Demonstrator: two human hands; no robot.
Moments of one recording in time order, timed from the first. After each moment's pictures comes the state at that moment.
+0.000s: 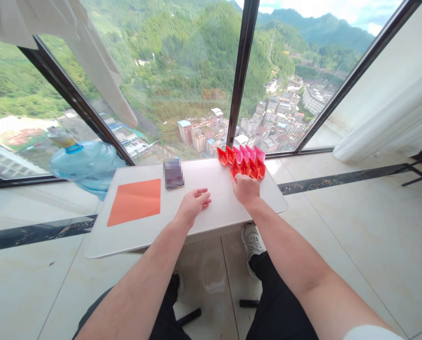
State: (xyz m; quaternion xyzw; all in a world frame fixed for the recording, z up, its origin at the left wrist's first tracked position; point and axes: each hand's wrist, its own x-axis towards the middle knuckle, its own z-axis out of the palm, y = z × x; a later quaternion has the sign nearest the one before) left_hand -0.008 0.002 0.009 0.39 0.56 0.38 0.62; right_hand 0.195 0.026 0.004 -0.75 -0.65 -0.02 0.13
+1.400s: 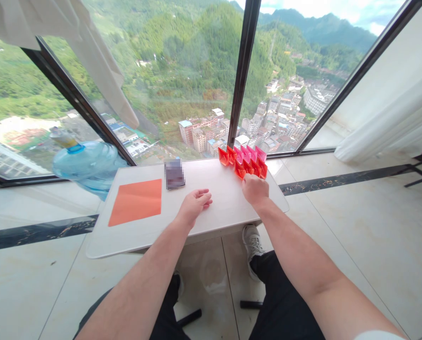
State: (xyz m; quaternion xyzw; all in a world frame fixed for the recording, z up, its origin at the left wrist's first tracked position) left_hand -0.008 0.002 0.010 0.39 0.56 0.37 0.62; right_hand 0.217 0.023 0.001 -0.77 -0.63 -0.05 0.06
